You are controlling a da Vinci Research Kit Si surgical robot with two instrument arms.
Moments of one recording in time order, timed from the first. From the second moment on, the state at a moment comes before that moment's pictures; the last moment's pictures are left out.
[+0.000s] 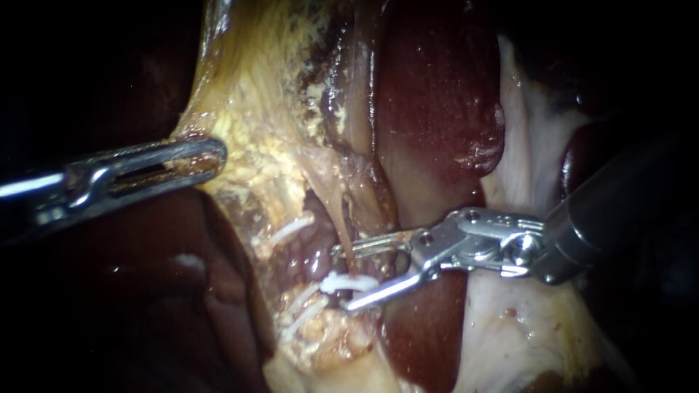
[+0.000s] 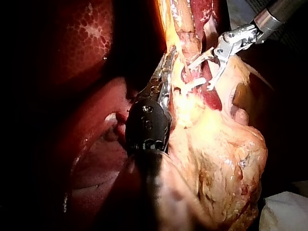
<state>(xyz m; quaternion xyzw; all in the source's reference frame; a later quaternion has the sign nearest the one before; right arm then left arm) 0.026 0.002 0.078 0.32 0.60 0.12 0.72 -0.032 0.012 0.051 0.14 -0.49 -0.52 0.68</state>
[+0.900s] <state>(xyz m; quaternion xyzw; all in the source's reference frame) 0.016 0.007 0.070 0.19 0.63 0.06 0.75 -0.033 0.012 0.054 0.15 -0.49 -0.53 0.68</state>
